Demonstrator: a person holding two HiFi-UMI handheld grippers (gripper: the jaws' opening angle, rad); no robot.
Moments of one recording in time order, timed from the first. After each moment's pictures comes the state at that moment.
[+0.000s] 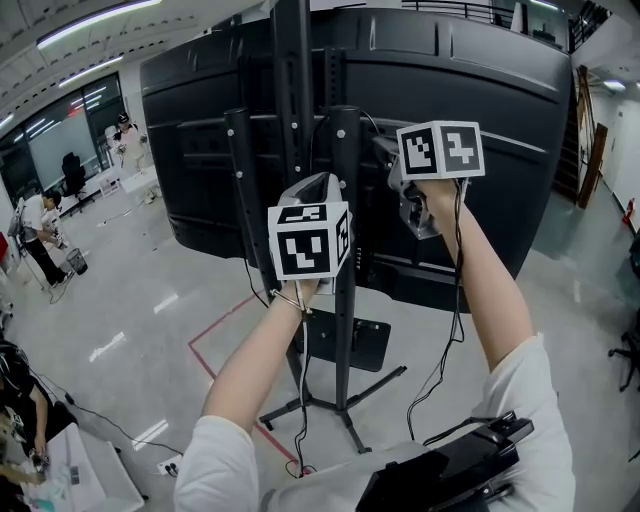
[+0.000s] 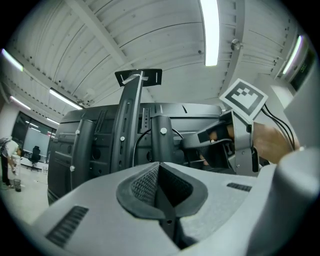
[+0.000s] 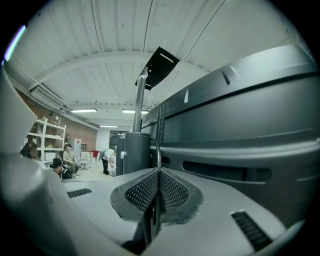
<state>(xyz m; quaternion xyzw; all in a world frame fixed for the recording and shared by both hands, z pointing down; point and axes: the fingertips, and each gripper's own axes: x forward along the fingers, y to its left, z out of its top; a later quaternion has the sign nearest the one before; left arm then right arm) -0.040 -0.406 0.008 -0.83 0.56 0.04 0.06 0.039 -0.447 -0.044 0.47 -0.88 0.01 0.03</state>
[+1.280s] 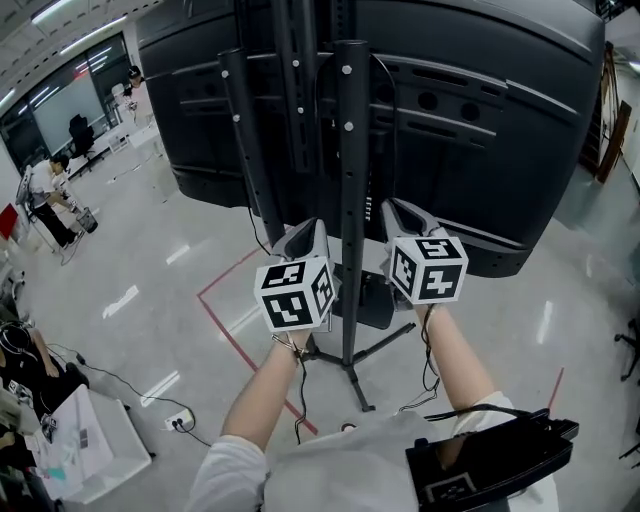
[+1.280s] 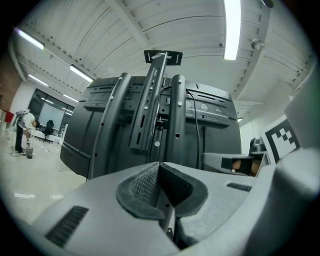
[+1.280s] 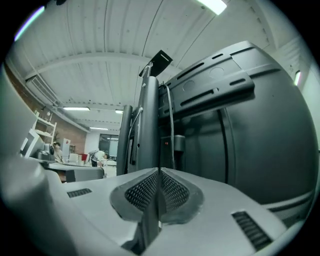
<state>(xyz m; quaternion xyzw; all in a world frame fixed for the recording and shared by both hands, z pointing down) -0.079 -0.375 0.184 -0.81 0.59 0.04 -0.06 0.044 -0.400 0.161 0.53 -0.85 0.00 -0.01</state>
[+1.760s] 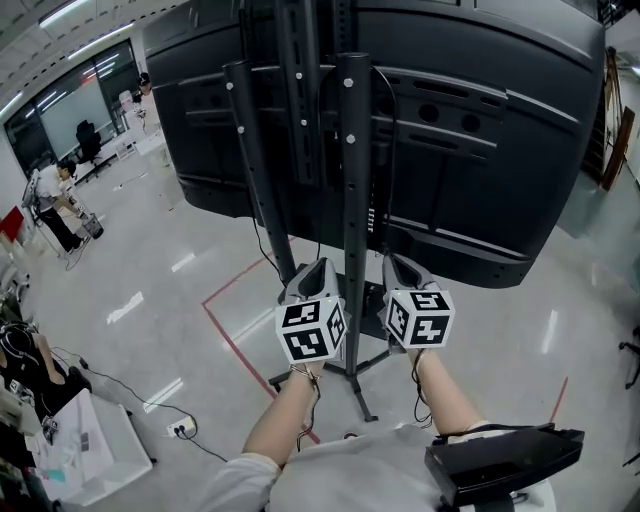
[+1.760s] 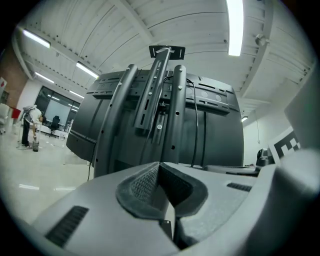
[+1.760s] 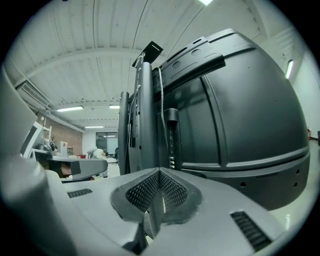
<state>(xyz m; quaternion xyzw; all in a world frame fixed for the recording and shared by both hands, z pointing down) -0.071 -0.363 0.246 -0.79 0.61 0.03 -0.09 0.049 -0.378 0.249 0.54 -0.84 0.06 0.01</state>
